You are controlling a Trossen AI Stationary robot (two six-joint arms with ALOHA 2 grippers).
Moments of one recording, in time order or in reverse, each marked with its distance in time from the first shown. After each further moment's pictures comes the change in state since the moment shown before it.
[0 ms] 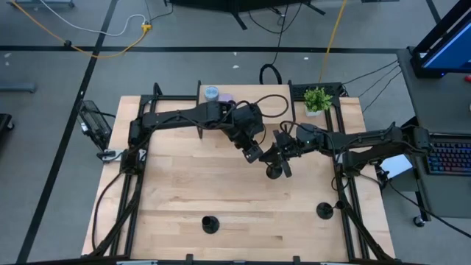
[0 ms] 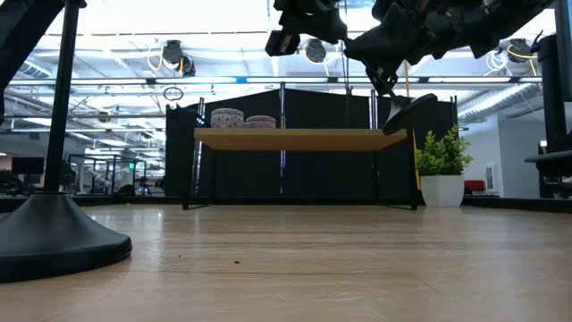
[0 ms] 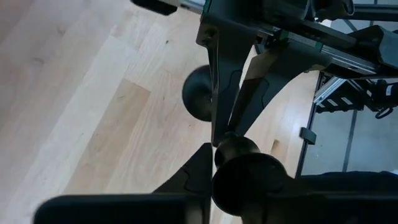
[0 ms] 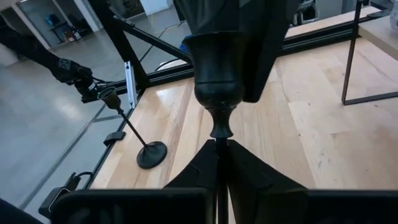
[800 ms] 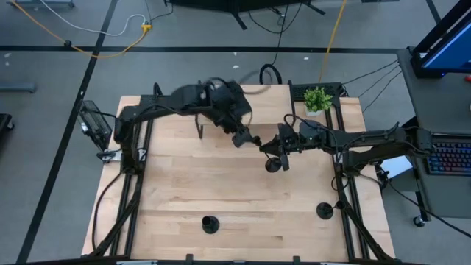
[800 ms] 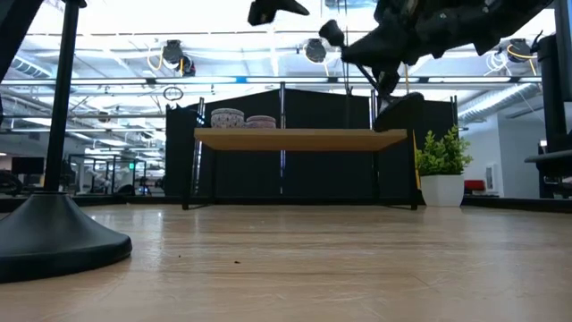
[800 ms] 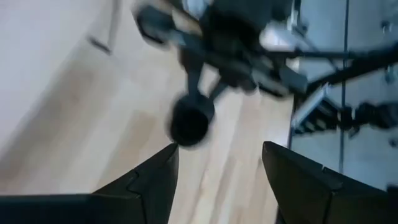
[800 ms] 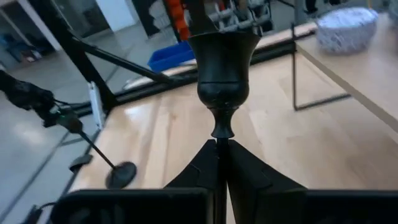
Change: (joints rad) left arm 0.080 -0.158 -0.001 -0.009 -0.017 0.048; right arm -0.025 -0.042 0.001 -0.019 0.109 0.027
